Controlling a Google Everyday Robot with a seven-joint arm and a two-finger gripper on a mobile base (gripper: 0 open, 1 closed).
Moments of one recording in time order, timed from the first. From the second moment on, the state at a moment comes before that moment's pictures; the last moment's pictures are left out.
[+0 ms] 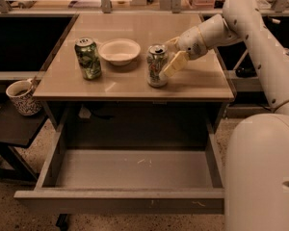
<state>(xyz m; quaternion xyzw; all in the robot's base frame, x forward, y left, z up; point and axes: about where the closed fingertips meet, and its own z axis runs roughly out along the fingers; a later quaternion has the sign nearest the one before) 0.706 -0.069 0.842 -0.57 0.67 0.34 0.33</state>
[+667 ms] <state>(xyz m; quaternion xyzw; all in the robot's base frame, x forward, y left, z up) 0.710 -0.065 0.840 -0.58 0.67 0.33 0.33</state>
